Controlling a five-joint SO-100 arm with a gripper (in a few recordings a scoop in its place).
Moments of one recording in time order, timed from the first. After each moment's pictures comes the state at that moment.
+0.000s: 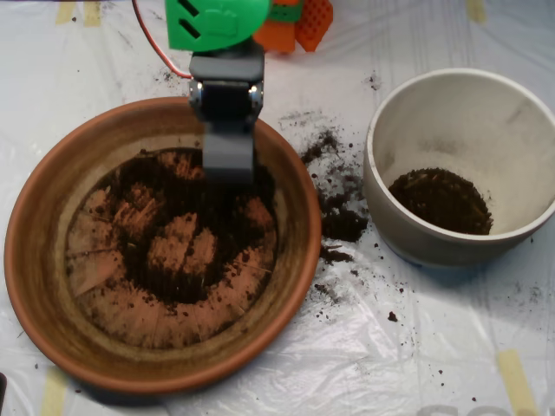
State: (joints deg) arm 14.1 111.3 108.6 66.6 -10.4
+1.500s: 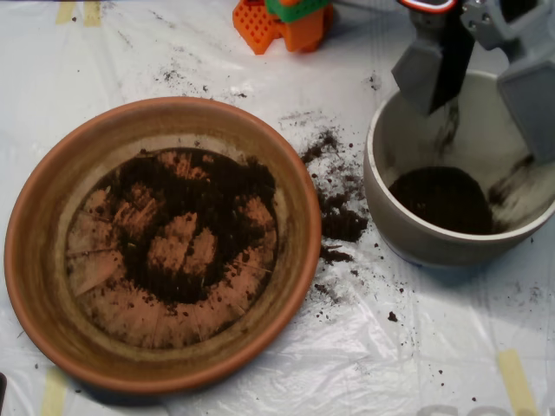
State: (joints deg) arm -25.3 87.5 54.5 94.9 -11.2
